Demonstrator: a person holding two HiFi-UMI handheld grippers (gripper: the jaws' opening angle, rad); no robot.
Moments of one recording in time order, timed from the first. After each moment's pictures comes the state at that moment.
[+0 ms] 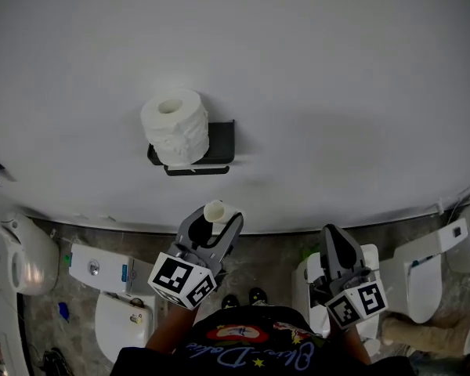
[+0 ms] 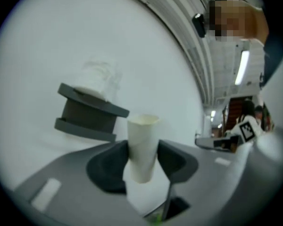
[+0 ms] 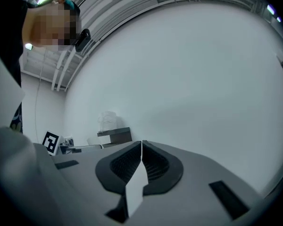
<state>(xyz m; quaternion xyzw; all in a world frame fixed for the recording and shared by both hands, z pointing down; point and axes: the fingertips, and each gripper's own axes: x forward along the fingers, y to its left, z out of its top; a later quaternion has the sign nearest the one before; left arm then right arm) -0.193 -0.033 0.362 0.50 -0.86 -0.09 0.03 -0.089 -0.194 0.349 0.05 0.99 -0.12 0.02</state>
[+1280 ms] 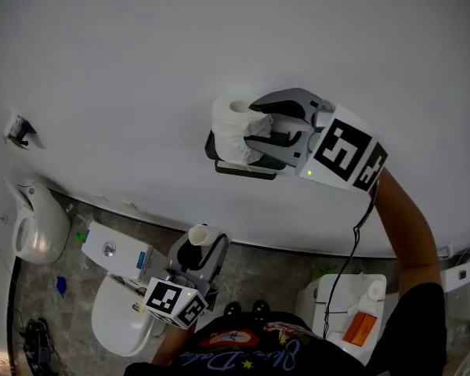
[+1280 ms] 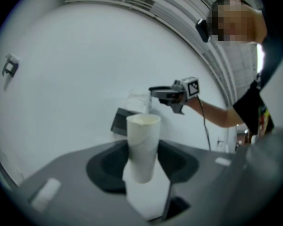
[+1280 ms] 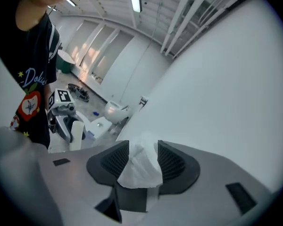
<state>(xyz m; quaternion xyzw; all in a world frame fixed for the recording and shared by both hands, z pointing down) -0.173 0.092 0.368 0.36 -0.93 -0.12 0.02 -0.270 0.023 0.205 0.47 0.78 0.40 -0.01</state>
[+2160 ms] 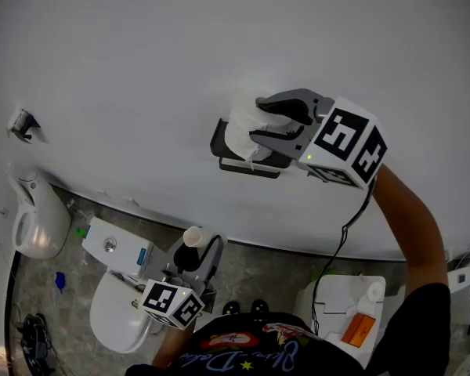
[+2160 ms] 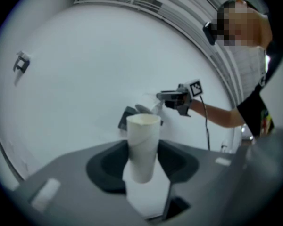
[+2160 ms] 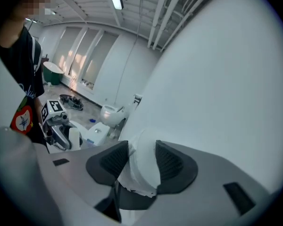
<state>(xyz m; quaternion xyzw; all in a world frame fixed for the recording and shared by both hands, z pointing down) -0.166 0.112 0.381 0.33 -0.93 -0.16 0.04 -0.281 0.020 0.211 0.46 0.82 0.34 -0.07</state>
